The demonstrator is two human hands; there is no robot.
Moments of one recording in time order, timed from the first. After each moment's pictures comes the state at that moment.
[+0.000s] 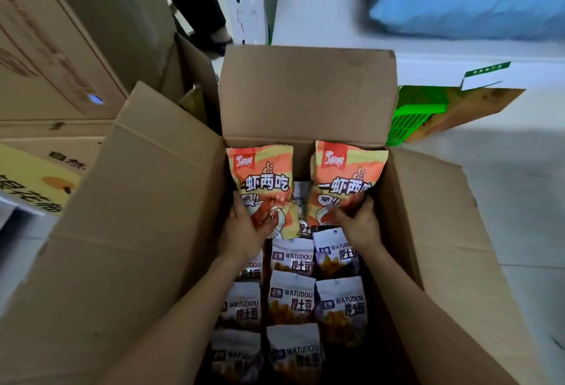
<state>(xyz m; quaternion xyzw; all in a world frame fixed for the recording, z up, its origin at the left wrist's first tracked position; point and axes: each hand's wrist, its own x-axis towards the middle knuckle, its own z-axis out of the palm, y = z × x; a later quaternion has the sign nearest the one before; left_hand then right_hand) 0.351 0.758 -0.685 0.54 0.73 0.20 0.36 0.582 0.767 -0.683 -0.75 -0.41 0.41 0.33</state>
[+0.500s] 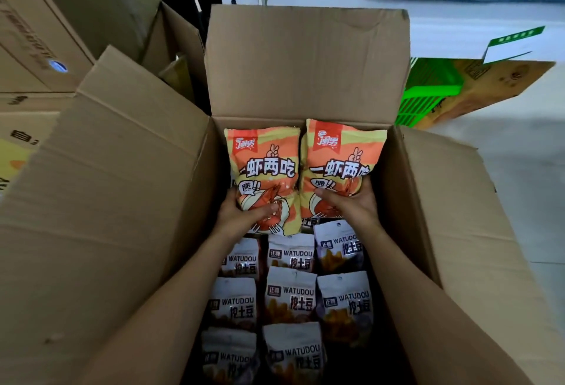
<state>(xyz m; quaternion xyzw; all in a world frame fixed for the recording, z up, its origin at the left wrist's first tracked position) 0.351 0.776 -0.709 0.37 0.70 0.33 0.52 0.578 0.795 -0.716 -0.67 -0.36 0.48 0.44</state>
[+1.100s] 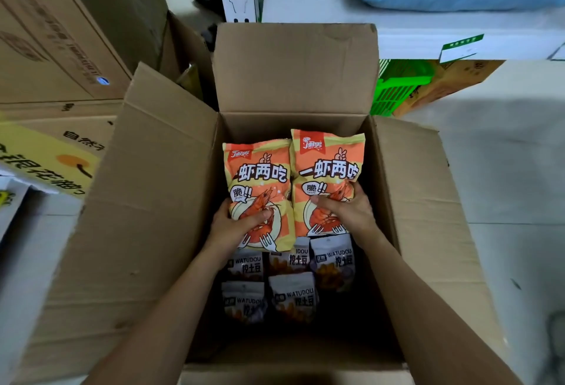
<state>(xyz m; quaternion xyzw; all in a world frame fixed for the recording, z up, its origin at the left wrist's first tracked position) 0.339 0.691 -0.632 0.30 0.68 0.34 0.58 0.581 0.714 -0.649 -0.70 -0.34 0.53 0.35</state>
